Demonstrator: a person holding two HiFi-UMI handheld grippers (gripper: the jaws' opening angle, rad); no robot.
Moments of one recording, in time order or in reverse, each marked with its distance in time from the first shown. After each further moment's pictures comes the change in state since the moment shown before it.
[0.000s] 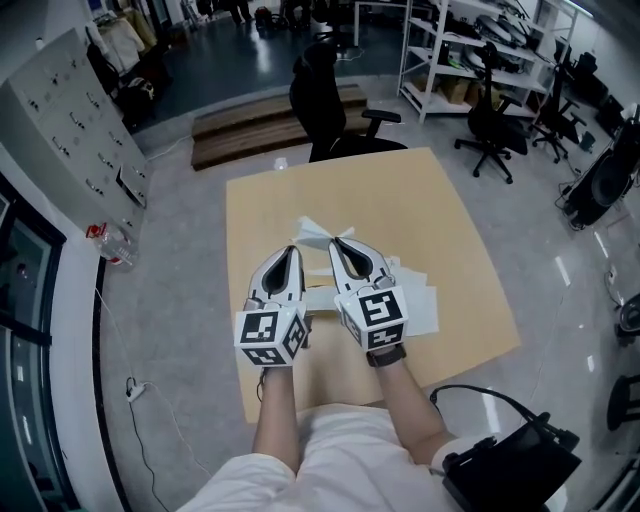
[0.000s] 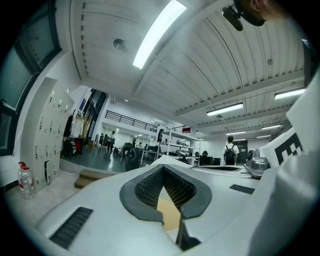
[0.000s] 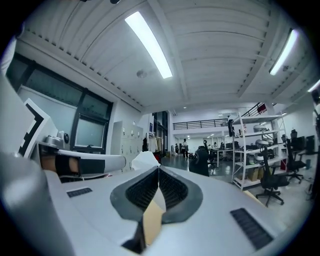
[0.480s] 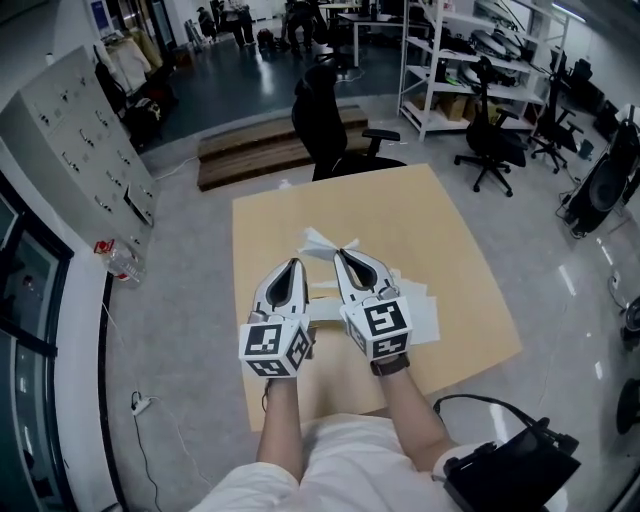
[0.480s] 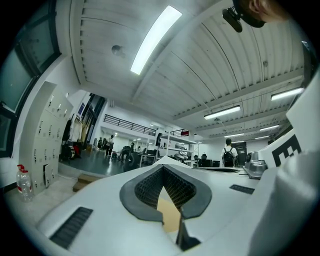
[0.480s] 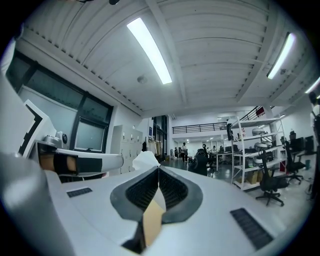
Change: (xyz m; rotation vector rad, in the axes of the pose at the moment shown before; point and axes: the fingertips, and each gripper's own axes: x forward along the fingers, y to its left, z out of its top) left arm -0.021 -0.016 0.025 0.013 -0.047 -0.014; right arm -0.023 0.005 0.023 -0.003 -0.046 -0.013
